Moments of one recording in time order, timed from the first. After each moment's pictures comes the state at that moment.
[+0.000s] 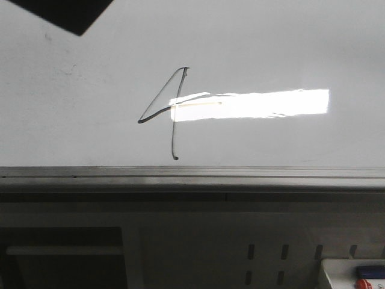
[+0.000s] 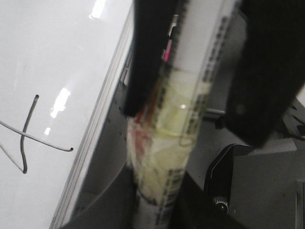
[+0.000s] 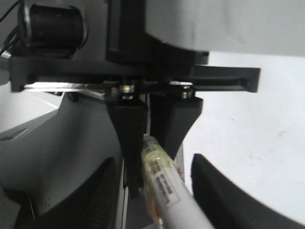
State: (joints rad) left arm -1.10 1.01 -0.95 -0.05 0.75 0.30; right arm 0.96 0.99 -0.96 0.57 0.59 -1.18
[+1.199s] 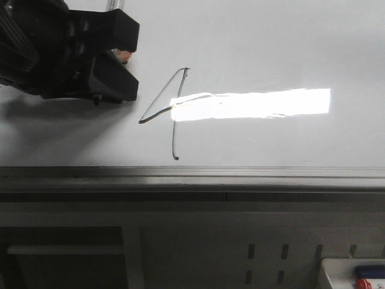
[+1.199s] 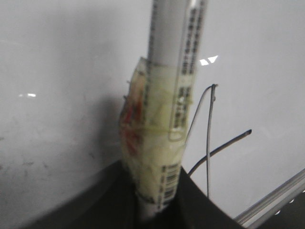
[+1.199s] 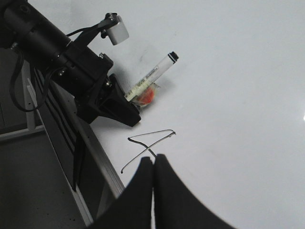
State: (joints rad) left arm -0.69 1.32 -0.68 0.16 -0.02 -0.49; right arm 0.52 0.67 -0.78 0.60 0.57 -0.93
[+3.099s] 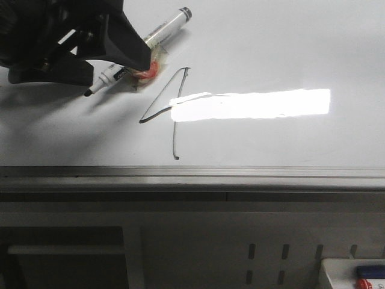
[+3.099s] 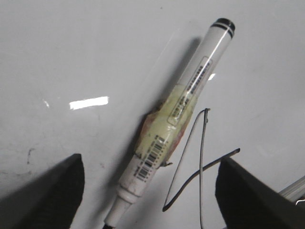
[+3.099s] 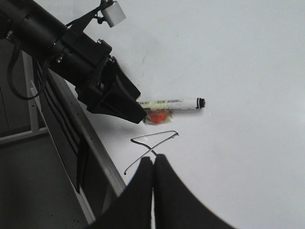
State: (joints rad) left arm -0.69 1.24 -0.68 0.13 -0.01 -0.49; right arm 0.52 0.67 -0.78 0.61 0.57 -0.93
